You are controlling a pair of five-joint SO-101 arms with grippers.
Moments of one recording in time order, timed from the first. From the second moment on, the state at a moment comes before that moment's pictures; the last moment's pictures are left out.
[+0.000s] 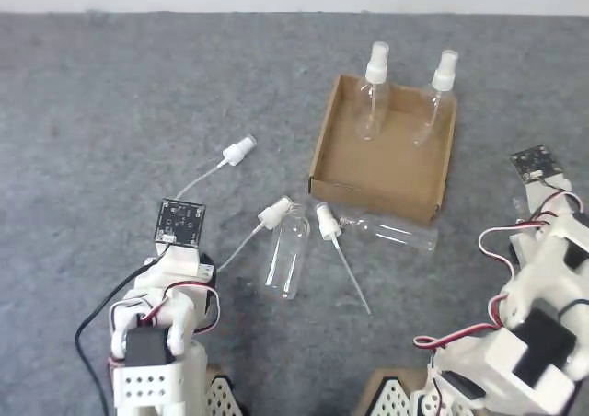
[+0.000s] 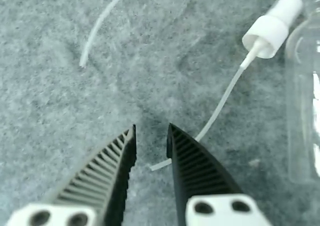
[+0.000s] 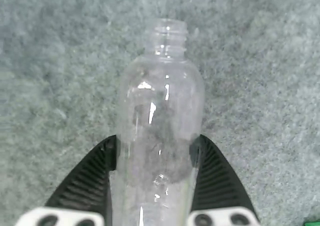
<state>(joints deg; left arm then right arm) -9.3 -103.4 97.3 72.2 -6.6 36.5 -1.5 38.7 42.6 54.3</state>
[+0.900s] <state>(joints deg) -9.3 -103.4 97.3 72.2 -6.6 36.4 -2.1 41.0 42.6 54.3</state>
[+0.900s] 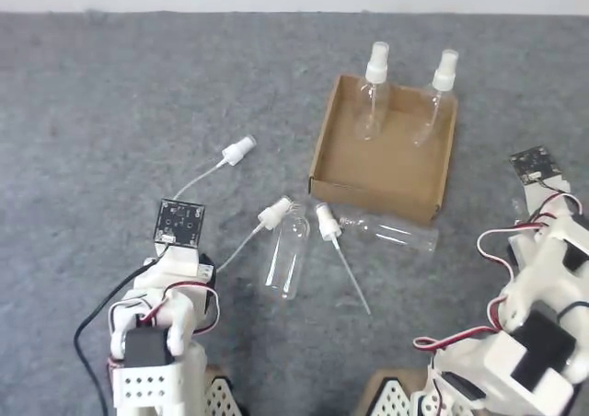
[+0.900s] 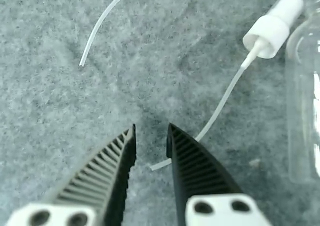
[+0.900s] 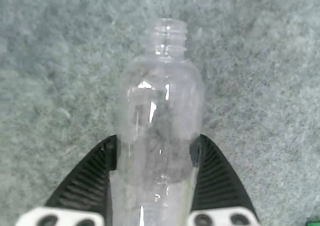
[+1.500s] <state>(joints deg) -17.3 -101.7 73.6 67.6 -25.8 36.4 -2.1 41.0 42.6 54.4</state>
